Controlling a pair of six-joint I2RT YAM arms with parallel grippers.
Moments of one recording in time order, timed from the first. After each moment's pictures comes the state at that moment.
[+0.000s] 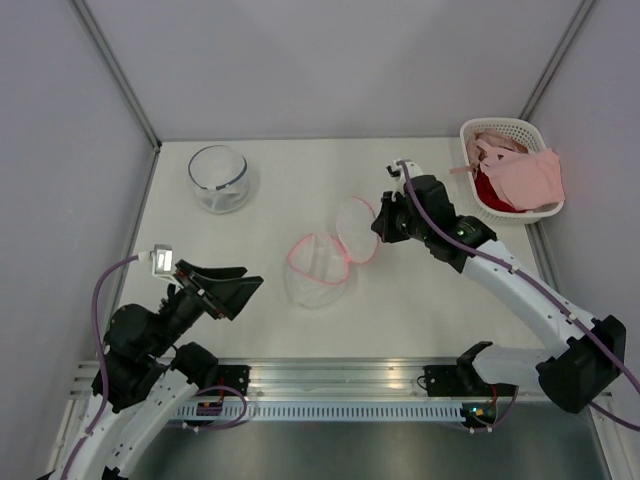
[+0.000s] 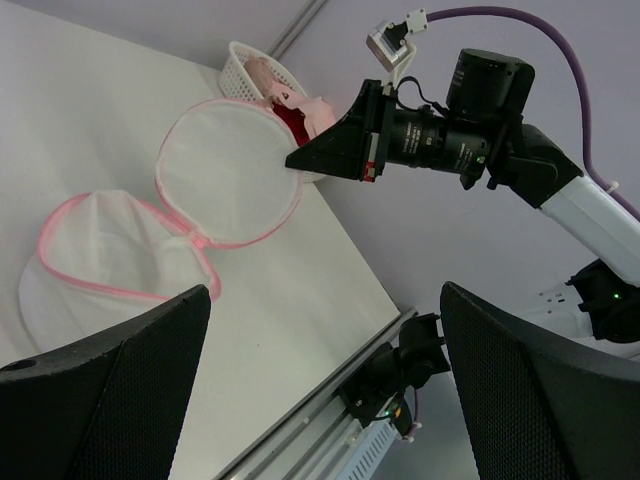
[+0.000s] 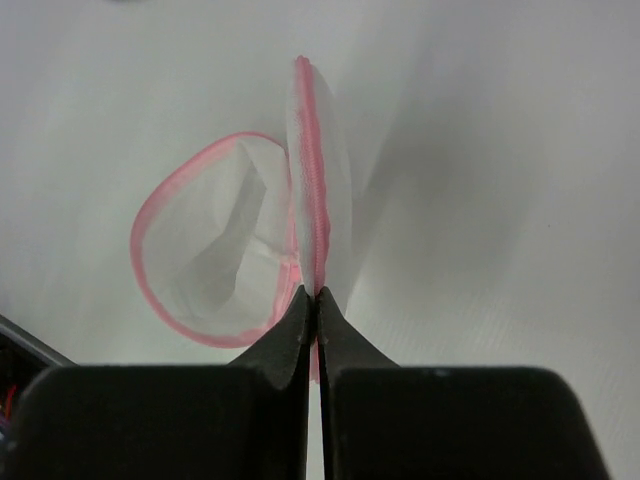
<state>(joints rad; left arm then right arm) -0.57 0.12 0.62 -0.37 0.15 -0.77 0.54 1.22 1.10 -0.47 -0.08 0.36</state>
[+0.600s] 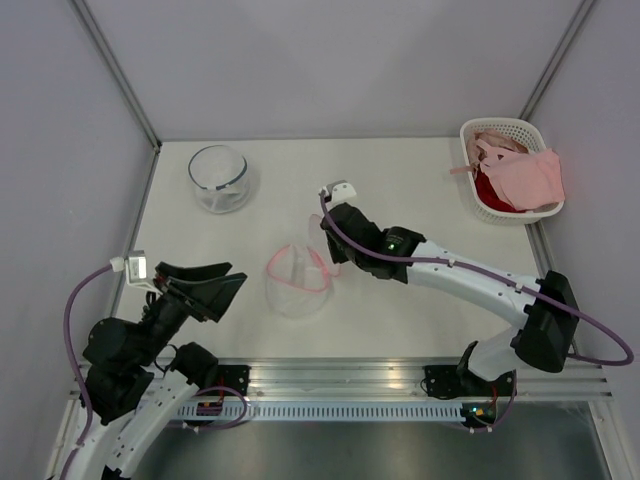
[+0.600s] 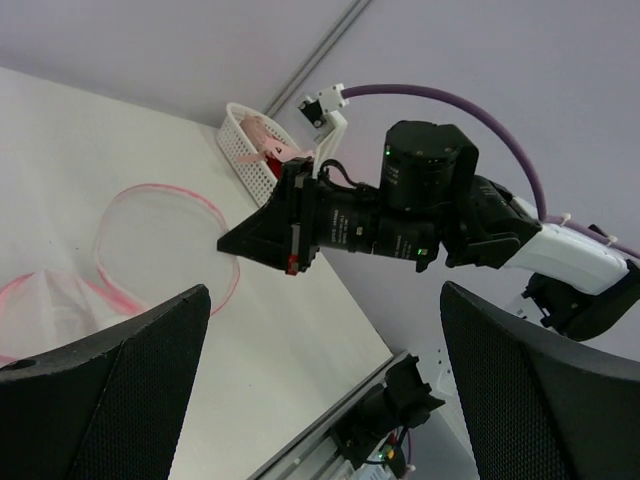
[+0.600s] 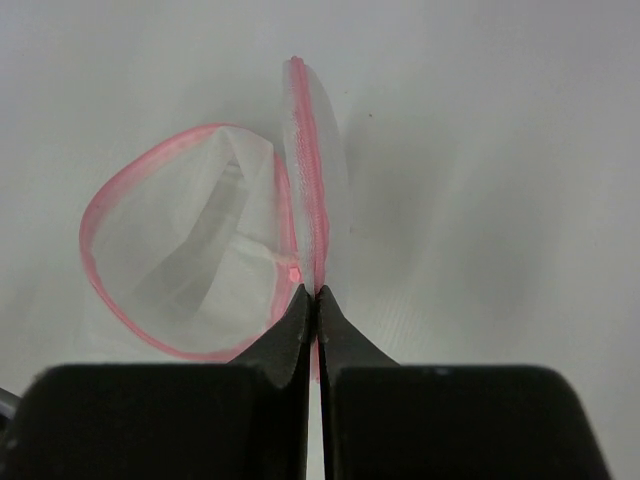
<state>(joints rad) -0.57 0.08 0.68 -0.38 0.08 -0.78 0.97 1.46 1.24 -0.50 0.40 0.42</state>
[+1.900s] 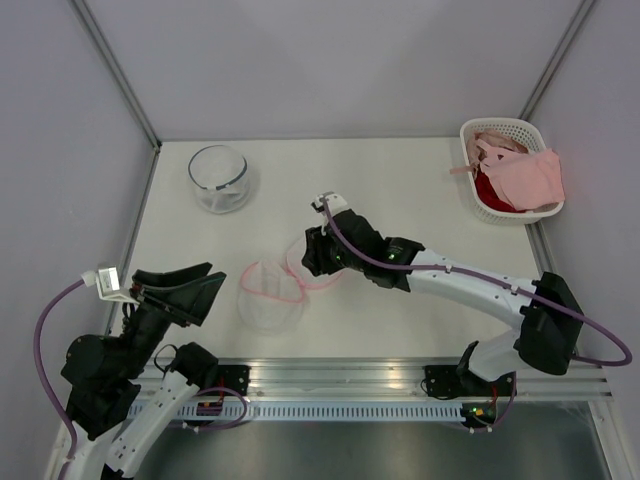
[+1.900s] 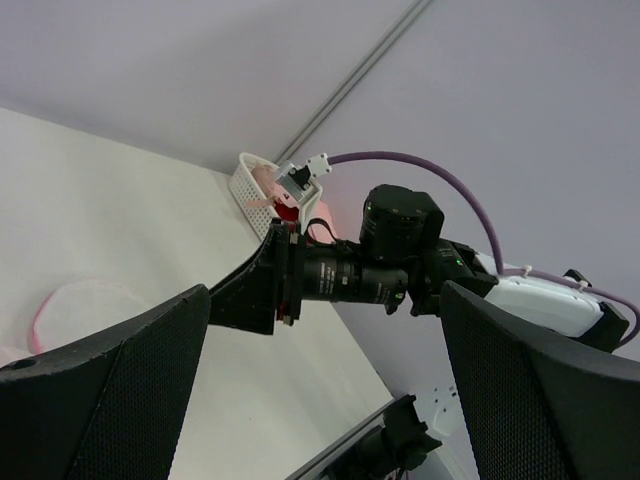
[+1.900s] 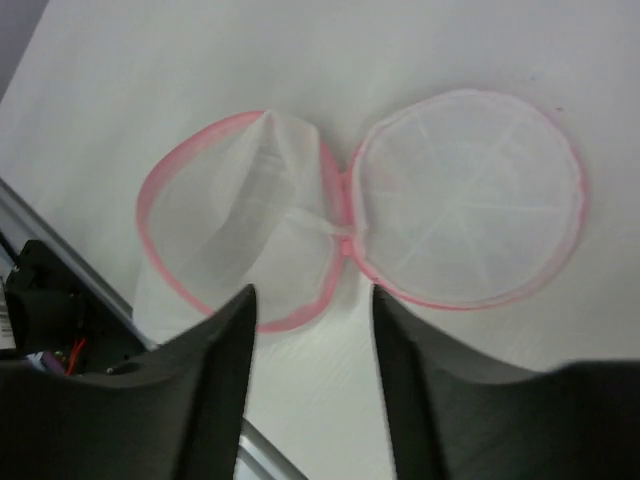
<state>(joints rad) -0.57 0.04 0.77 -0.44 -0.03 -0.78 0.99 1.46 1.12 -0.25 0.09 0.47</state>
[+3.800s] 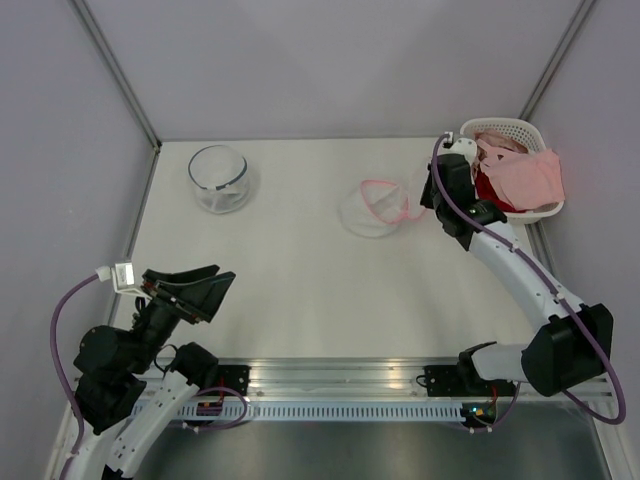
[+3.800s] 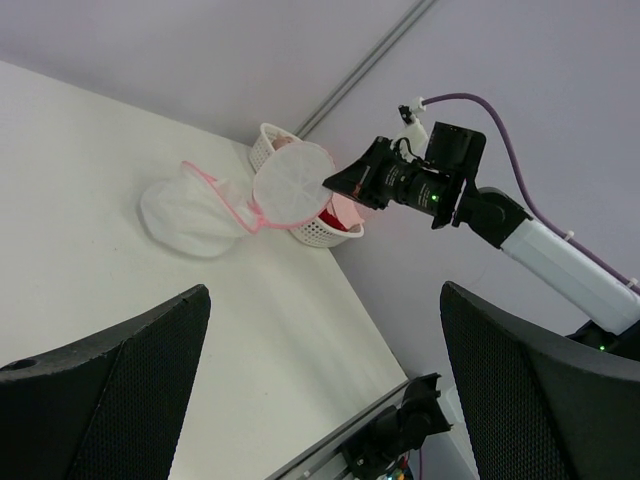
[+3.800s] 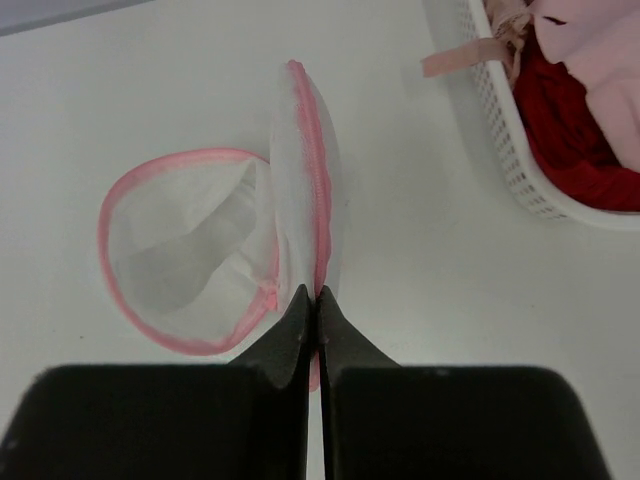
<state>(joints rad) -0.57 0.05 0.73 -0.48 -0.02 -0.78 0.34 1.32 1.11 -0.34 0.39 0.38</state>
